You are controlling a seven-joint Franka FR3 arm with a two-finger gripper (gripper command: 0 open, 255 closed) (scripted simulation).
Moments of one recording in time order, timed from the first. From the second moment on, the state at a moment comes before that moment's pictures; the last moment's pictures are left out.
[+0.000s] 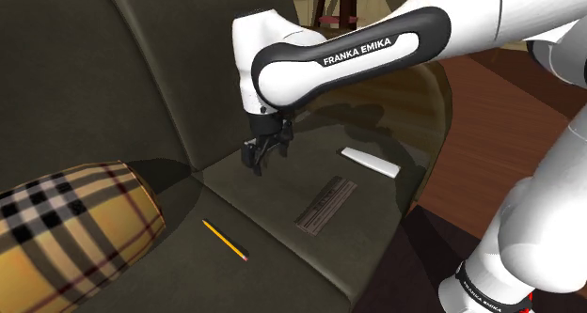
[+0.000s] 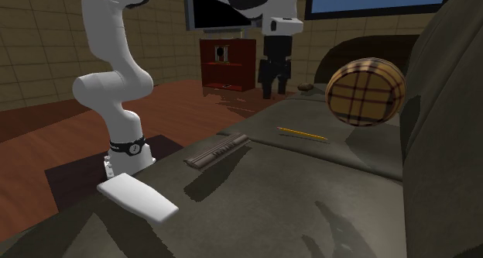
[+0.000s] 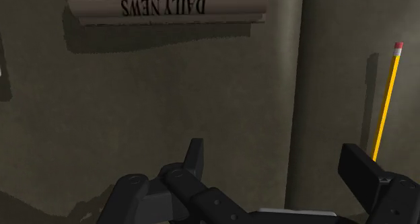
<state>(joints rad) 0.10 -0.01 0.40 -1.92 -0.03 1.90 0.38</state>
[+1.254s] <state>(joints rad) 0.40 0.81 0.40 -1.03 -0.26 1.69 0.59</state>
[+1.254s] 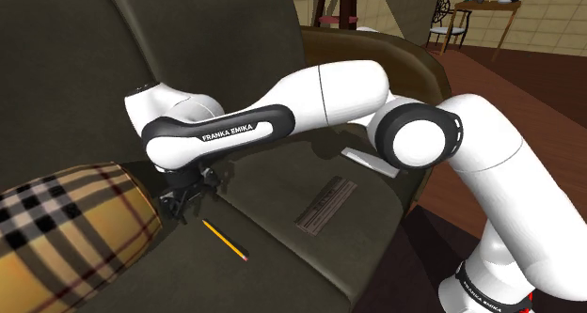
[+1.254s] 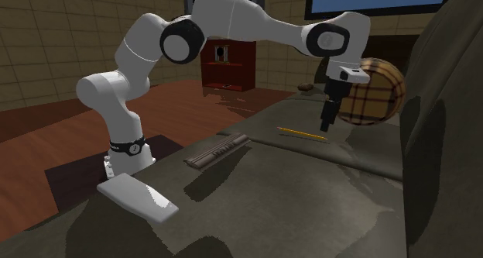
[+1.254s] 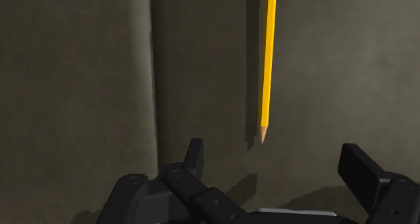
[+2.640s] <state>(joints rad) 0.39 0.82 0.40 -1.11 -0.27 1.78 0.60</state>
